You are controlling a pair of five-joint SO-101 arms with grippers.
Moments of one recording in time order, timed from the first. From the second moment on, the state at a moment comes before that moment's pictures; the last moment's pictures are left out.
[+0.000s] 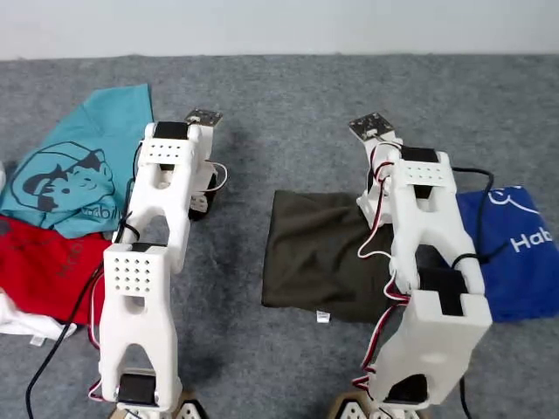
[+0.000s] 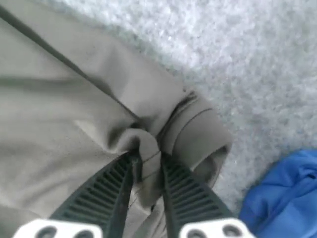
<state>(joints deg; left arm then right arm) 0.5 54.8 -38.6 95.3 -0.6 0.6 18.7 4.0 66.6 26.6</state>
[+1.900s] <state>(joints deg) 0.5 54.8 -38.6 95.5 -0.7 3.8 22.4 -7.6 63.9 28.7</state>
